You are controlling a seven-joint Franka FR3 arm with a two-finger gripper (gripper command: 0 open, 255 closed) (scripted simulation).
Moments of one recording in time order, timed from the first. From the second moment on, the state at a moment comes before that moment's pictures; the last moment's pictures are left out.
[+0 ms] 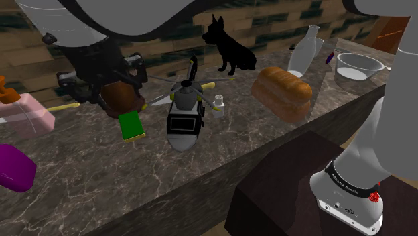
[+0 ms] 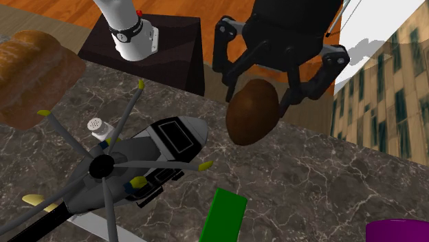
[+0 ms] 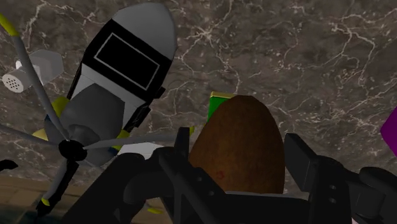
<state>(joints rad) 0.22 0.33 0.78 -1.48 -0.53 1.76 1.25</state>
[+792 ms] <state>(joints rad) -0.07 -0.03 0.70 -1.86 -0.26 1.98 0.90</state>
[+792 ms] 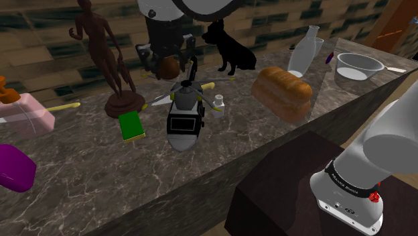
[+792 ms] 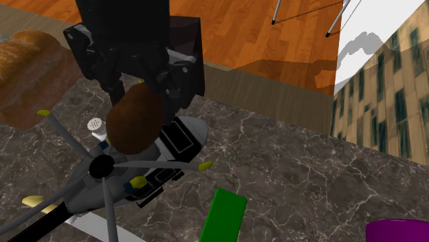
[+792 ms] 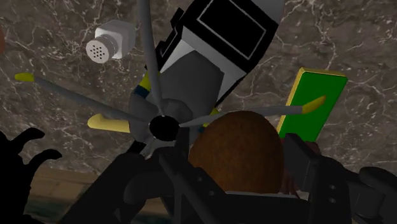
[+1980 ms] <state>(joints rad) -0.24 -0.22 0.39 -2.08 -0.09 2.12 0.39</state>
